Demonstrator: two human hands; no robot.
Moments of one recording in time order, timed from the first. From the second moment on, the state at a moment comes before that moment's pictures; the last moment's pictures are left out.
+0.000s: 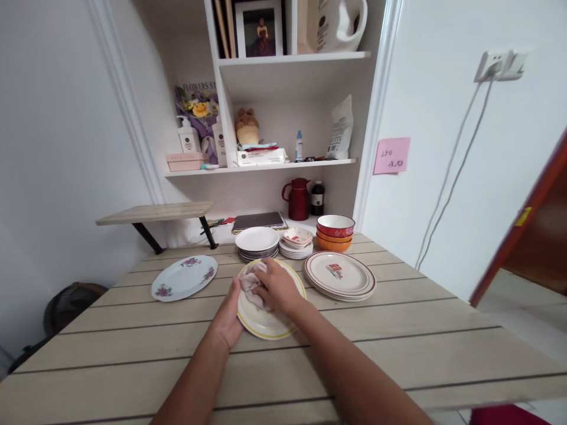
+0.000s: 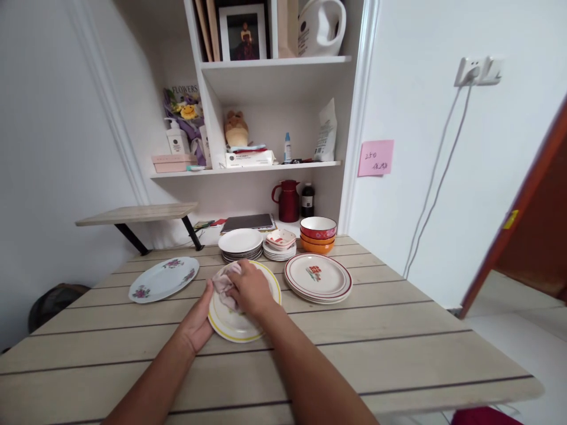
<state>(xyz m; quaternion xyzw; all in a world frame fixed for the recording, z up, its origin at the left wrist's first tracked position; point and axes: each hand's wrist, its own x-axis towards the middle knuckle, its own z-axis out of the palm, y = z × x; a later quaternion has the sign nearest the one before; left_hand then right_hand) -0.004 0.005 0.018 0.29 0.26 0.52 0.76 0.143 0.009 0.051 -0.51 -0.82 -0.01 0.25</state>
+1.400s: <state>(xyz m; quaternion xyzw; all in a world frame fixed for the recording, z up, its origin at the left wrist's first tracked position) -0.014 0.009 0.013 0.23 0.27 0.59 0.73 0.183 0.002 0.051 -0.64 -0.76 0.05 0.13</state>
